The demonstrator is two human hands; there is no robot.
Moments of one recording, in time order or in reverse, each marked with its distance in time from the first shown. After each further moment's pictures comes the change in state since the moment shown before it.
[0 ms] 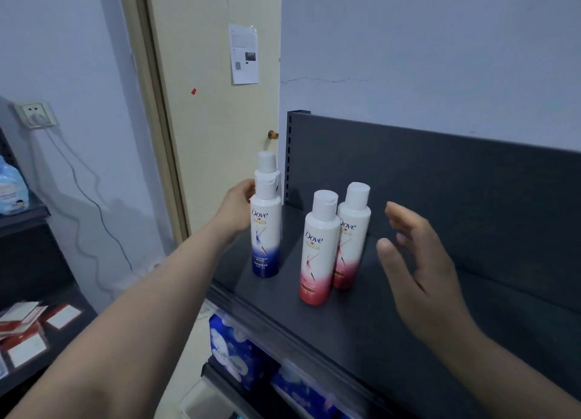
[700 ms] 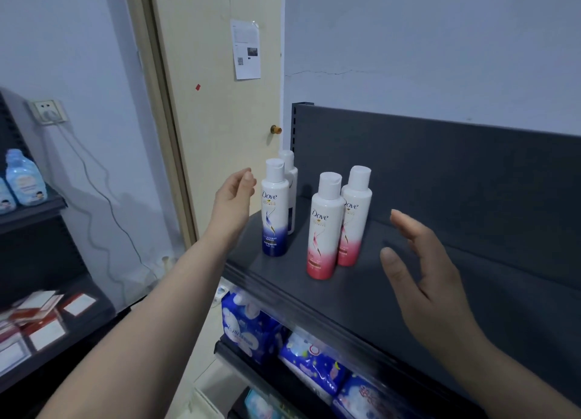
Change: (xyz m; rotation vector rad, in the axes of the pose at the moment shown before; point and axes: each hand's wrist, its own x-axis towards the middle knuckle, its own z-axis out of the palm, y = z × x) left_hand -0.059 0.008 -0.010 -0.292 0.216 -0.029; right_hand -0.045 -0.023 -0.008 -0.055 -0.022 0.031
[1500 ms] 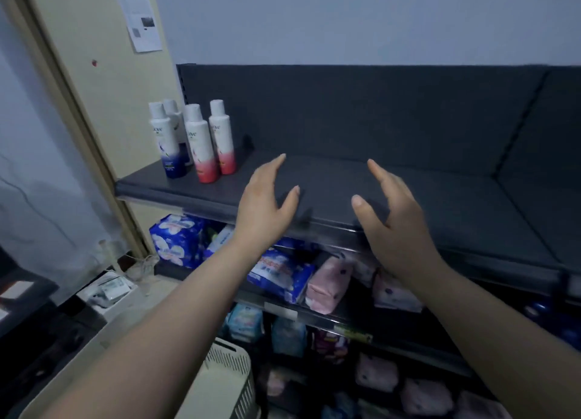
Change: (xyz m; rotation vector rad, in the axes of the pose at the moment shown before) left_hand -0.344 0.093 0.133 0.483 -0.328 0.567; right_hand -0.194 -0.077 -0.214 -0.241 0.083 0.222
